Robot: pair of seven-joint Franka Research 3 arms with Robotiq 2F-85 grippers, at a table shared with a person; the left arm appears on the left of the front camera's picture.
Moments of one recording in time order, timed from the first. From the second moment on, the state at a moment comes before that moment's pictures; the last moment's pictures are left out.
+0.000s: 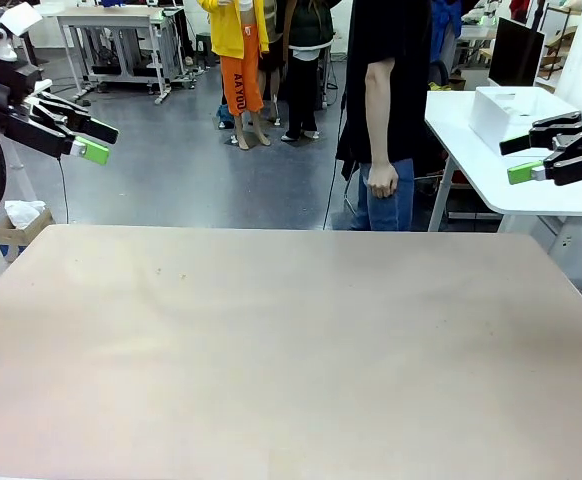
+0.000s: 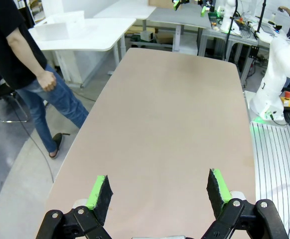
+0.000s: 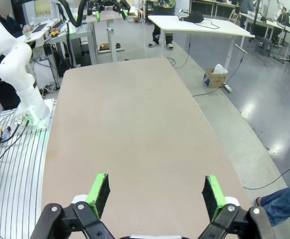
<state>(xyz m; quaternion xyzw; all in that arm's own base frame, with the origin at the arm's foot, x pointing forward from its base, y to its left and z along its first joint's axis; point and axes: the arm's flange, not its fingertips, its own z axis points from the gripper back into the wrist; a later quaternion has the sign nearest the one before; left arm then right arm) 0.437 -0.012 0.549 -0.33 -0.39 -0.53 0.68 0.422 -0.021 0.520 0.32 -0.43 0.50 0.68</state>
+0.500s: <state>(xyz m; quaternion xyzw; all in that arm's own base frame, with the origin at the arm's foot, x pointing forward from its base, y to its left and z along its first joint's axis) 0.437 -0.012 0.549 -0.33 -0.39 -0.53 0.68 0.422 -0.021 0.520 0.32 -0.43 0.50 0.68</state>
